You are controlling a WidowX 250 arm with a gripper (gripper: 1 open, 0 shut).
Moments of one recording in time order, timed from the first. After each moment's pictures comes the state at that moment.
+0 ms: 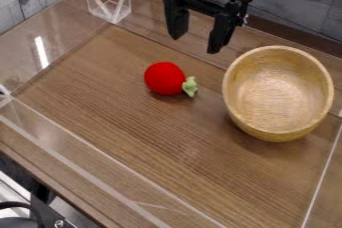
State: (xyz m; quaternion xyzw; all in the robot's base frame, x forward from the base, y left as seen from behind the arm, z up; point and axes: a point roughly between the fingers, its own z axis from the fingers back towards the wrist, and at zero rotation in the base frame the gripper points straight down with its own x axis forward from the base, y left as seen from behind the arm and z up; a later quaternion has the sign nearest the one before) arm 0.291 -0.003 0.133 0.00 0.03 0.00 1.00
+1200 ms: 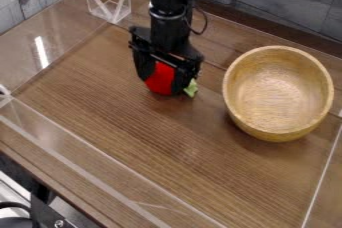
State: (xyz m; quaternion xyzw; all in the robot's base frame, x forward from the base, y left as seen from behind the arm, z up) arm 0.282 0.040 0.056 0.03 -0.01 0.01 1.00
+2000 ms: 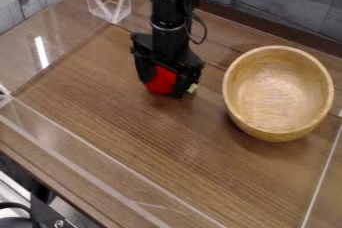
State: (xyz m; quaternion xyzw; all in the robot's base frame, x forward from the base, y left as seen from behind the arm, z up) arm 0.289 0.041 0.041 0.04 -0.04 0.02 1.00
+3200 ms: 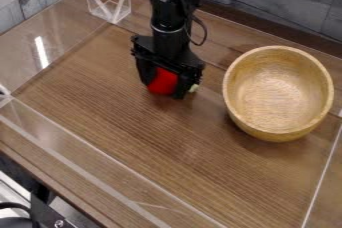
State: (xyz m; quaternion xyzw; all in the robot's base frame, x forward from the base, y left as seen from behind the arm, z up) arm 0.292 0.044 0.039 0.04 -0.04 0.03 1.00
